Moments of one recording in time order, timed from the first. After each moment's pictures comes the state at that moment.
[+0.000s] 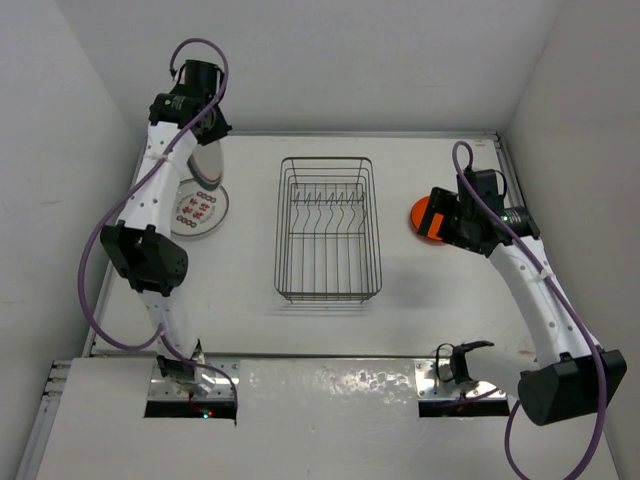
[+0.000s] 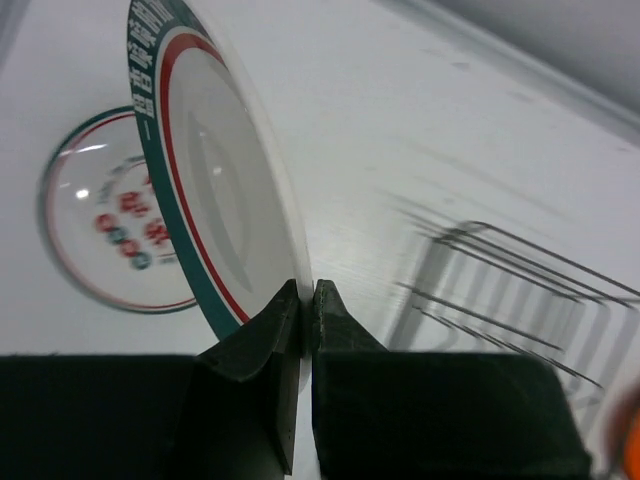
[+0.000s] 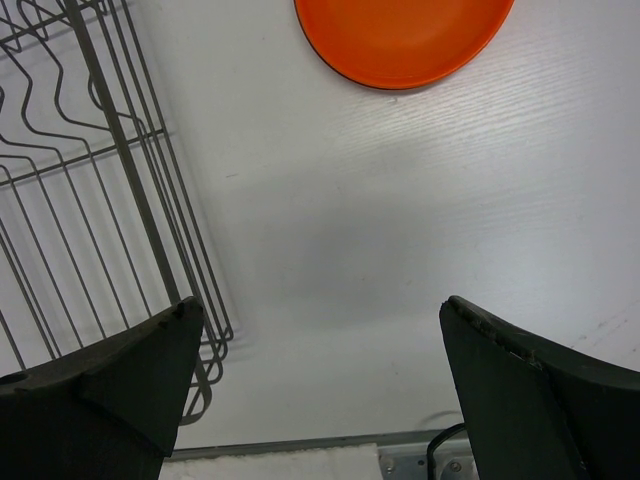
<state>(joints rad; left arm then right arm) -0.17 1.91 2.20 -1.05 -0.28 -0.52 0.17 1.14 1.10 -0.89 0.12 0.46</state>
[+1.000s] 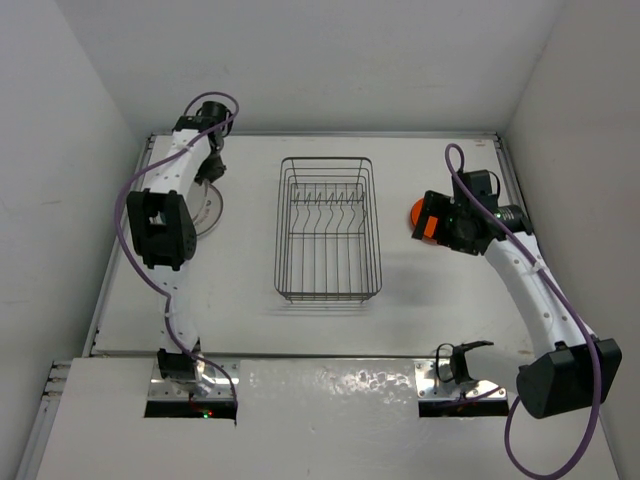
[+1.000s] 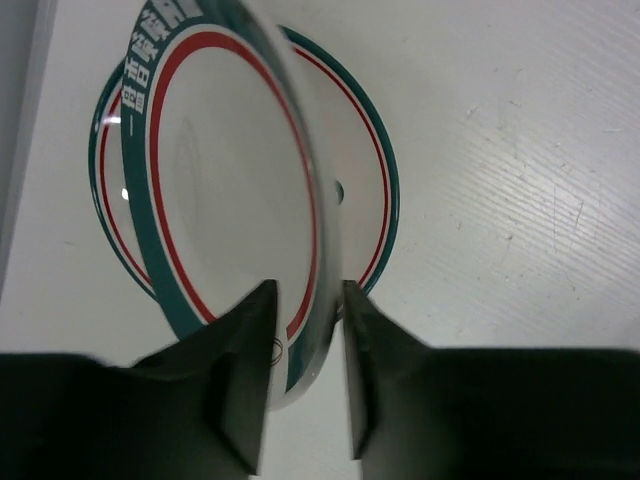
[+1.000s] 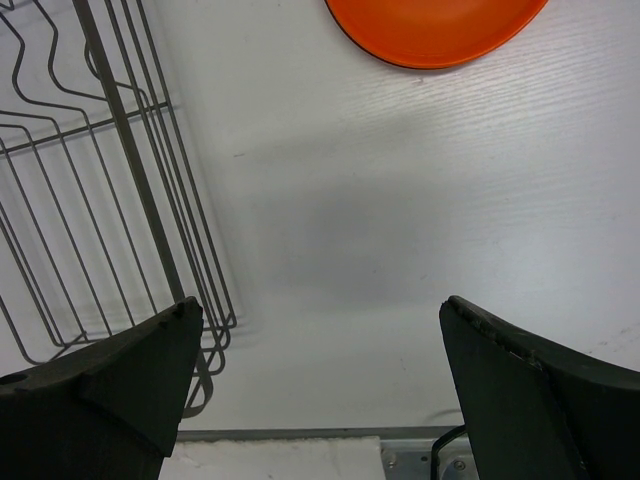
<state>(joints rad) -0.06 2.18 2.07 -1.07 -0.47 -0.45 0.17 1.18 1.07 -0.87 0.06 0.45</state>
